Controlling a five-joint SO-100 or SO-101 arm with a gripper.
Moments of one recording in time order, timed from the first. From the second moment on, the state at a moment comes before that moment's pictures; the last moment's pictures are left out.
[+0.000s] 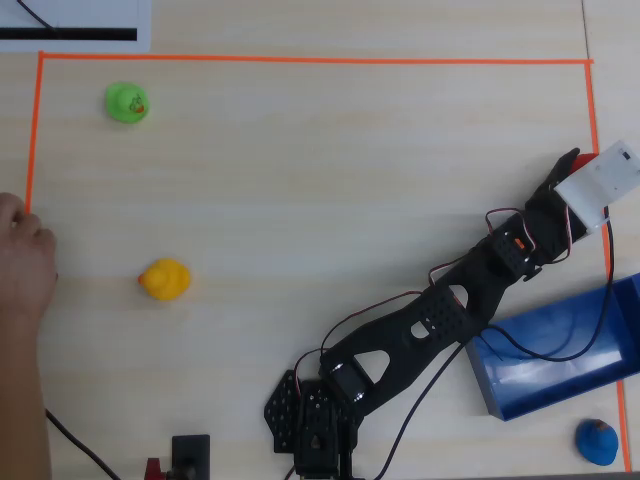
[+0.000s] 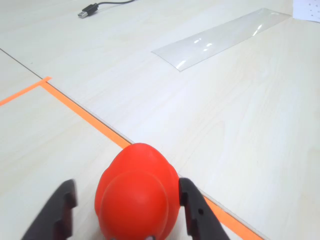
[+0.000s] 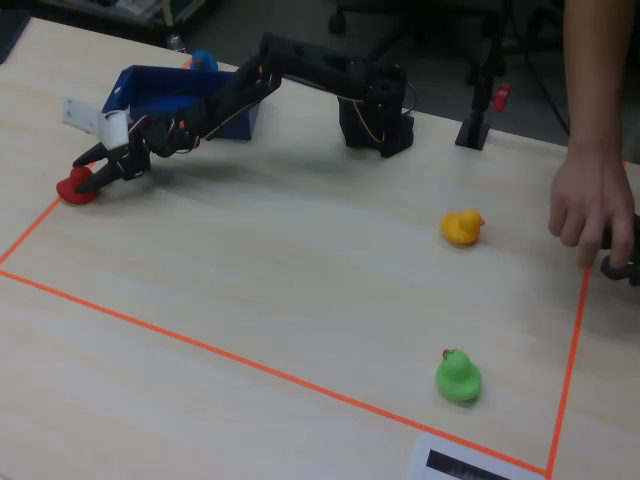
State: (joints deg) arm 58.4 30.0 58.4 -20.7 -88.9
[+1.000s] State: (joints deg) arm 57.7 50.4 61.7 4.0 -79.5
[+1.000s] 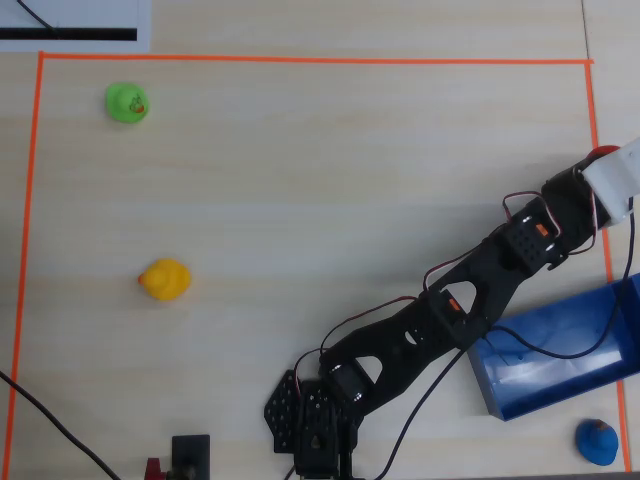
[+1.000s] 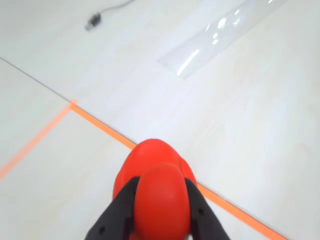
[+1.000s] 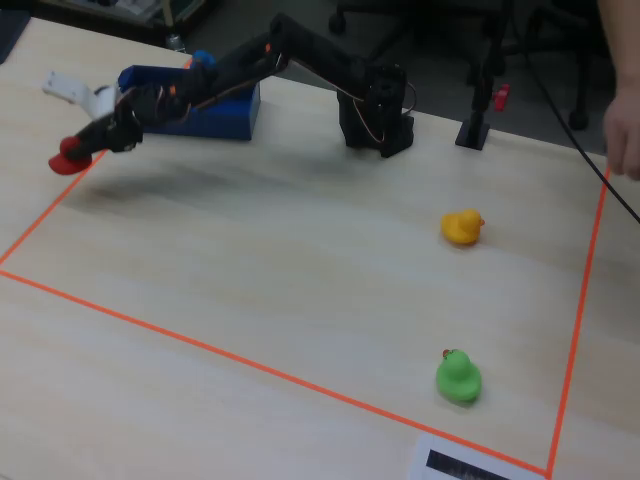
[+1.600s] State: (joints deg) arm 74.2 99.7 84.3 38.1 -80.2
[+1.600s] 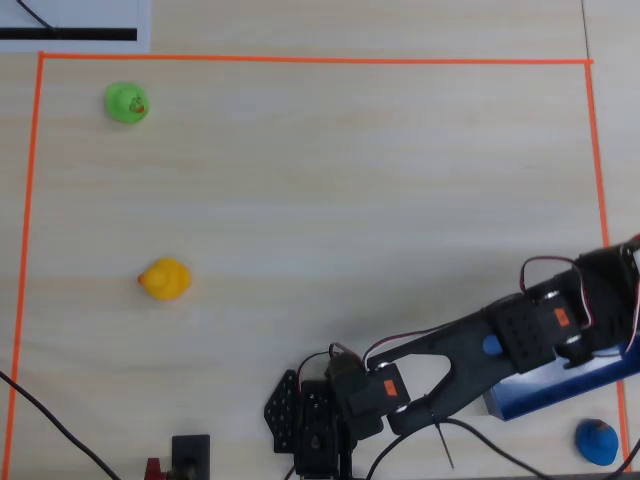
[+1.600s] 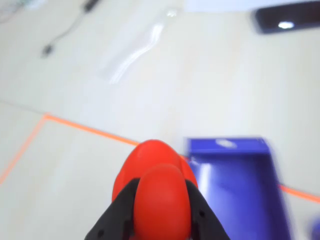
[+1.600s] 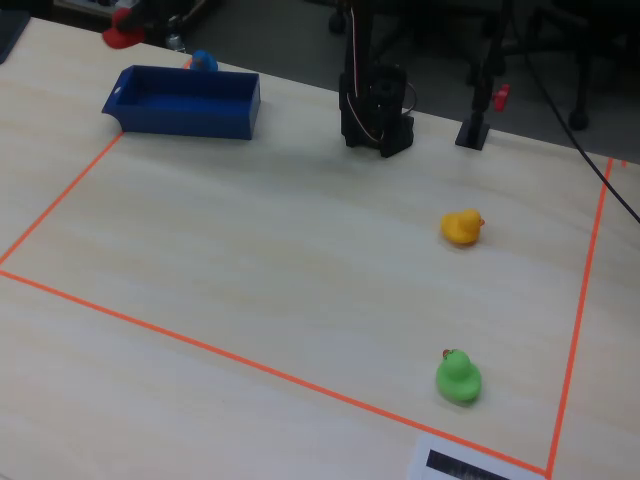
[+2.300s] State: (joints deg) arm 84.8 100.9 108.0 37.8 -87.5
